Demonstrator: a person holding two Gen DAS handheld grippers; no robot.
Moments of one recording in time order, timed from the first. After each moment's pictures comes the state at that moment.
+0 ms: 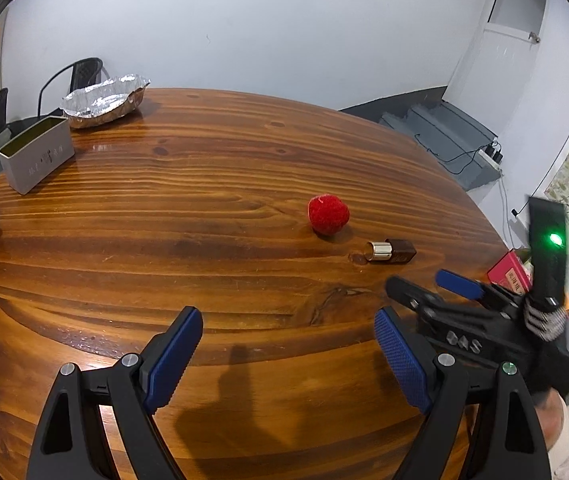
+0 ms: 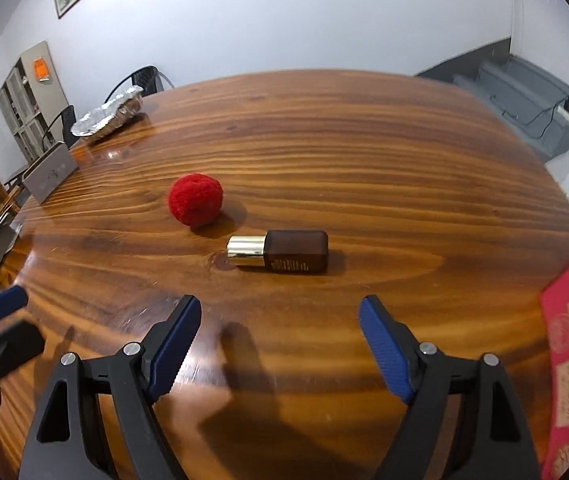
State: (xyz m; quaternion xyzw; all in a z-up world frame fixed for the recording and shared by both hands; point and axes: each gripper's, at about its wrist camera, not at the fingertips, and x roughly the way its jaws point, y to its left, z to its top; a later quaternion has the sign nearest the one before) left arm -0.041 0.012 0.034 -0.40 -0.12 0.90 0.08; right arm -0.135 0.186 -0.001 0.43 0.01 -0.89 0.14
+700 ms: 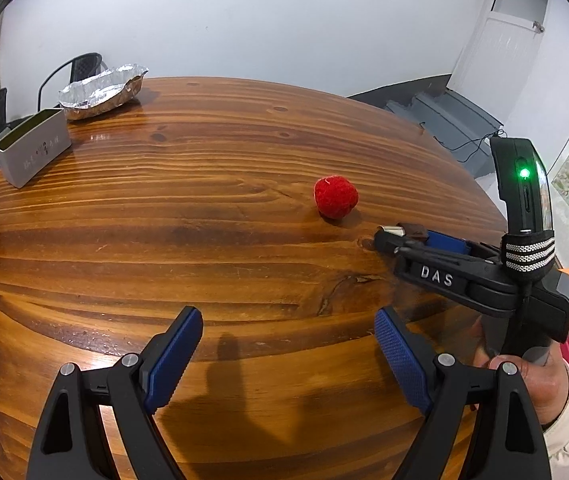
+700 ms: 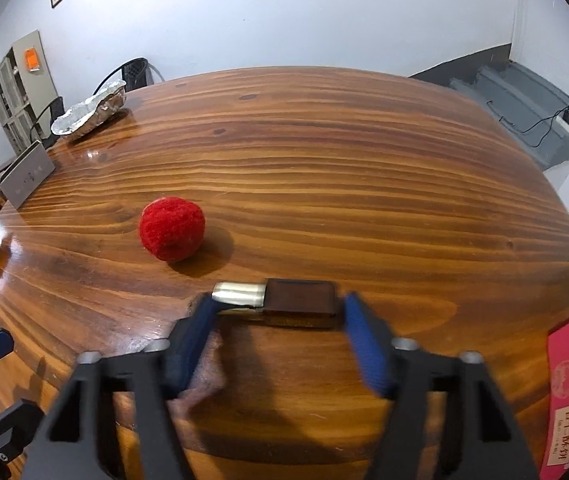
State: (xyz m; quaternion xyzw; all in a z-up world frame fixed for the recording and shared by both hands) left arm -0.045 0.017 0.025 -0.42 -0.11 0.90 0.07; right arm -0.165 0.172 -0.003 0.43 0.04 -0.89 0.12
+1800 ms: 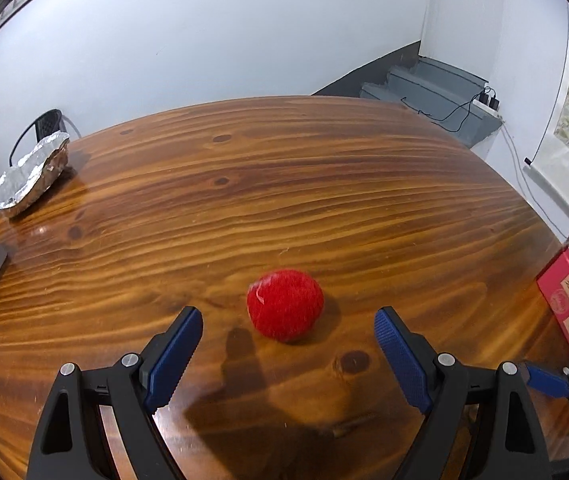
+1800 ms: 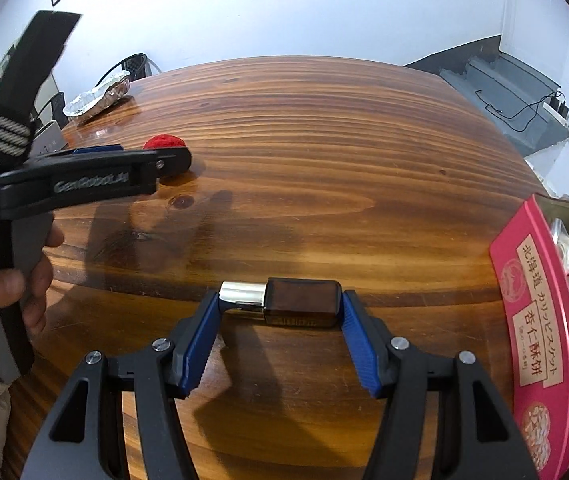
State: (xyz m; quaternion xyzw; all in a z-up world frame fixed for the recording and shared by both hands) left arm -0.162 0.078 0.018 -0.41 0.00 0.91 0.09; right arm -0.095 0.228 -0.001 0.44 0.04 -0.89 0.12
